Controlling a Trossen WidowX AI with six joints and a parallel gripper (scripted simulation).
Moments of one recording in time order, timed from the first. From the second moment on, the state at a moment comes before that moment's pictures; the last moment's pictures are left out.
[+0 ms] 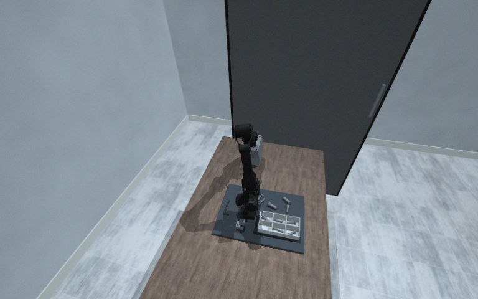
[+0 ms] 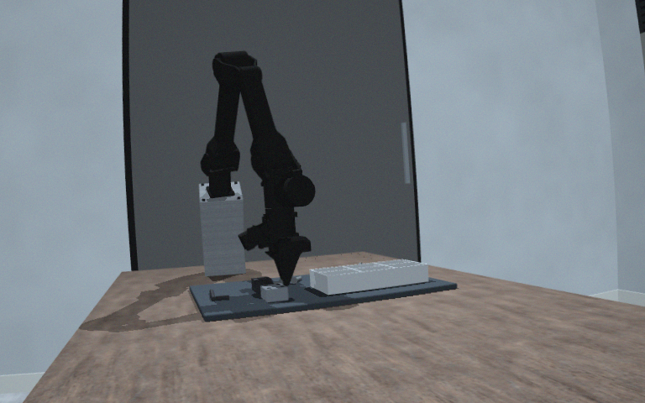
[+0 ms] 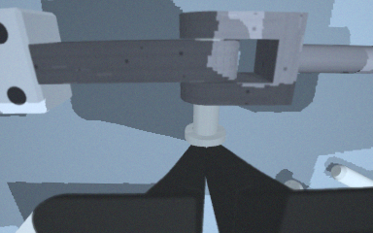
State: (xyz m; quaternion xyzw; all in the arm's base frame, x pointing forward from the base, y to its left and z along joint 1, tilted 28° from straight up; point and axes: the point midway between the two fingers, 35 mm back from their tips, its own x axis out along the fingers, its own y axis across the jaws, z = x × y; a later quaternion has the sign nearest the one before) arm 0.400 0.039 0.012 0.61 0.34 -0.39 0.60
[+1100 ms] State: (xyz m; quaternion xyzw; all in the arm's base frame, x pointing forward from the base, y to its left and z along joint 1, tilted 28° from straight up) arm 0.400 0.028 0.013 0.61 0.34 -0.39 0.60
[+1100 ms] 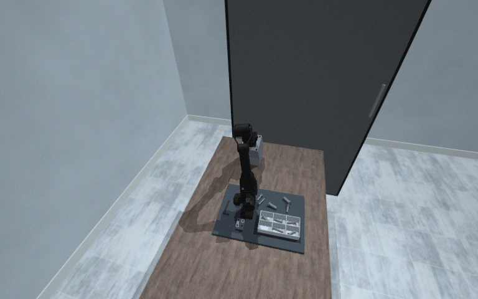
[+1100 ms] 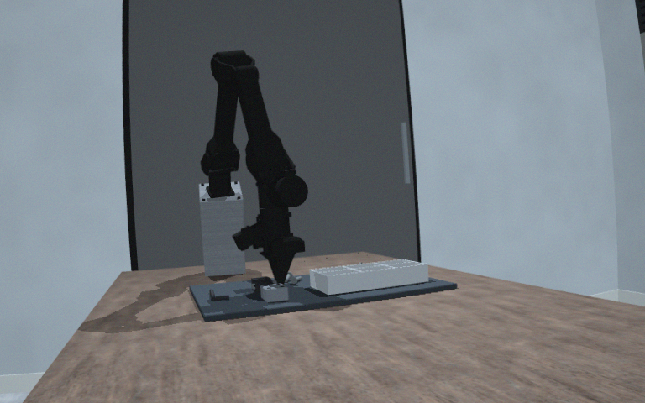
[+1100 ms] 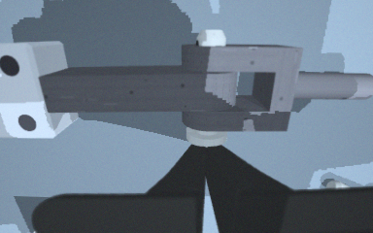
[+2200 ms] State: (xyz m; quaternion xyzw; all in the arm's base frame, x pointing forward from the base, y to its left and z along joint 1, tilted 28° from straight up) arm 0.400 0.029 0.013 0.61 0.33 -0.40 0.60
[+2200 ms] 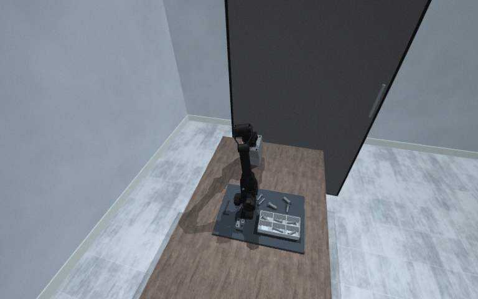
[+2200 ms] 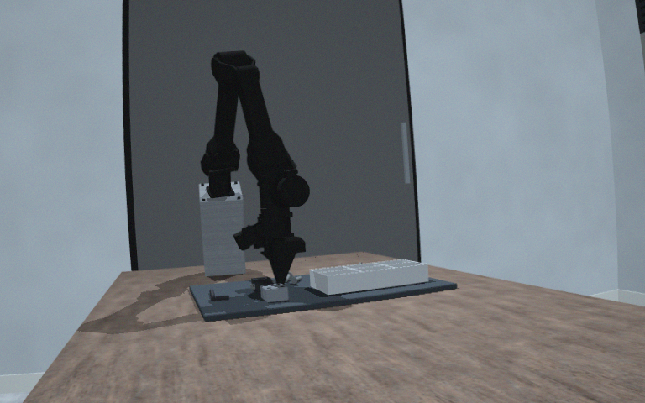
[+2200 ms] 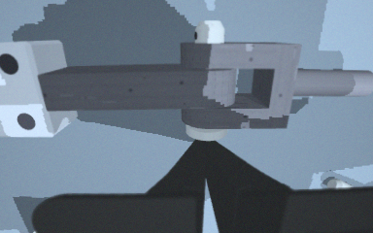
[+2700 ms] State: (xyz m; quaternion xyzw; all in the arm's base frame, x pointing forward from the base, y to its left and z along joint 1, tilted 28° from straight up) arm 0.399 0.033 0.012 0.61 0.34 -0.40 0.60
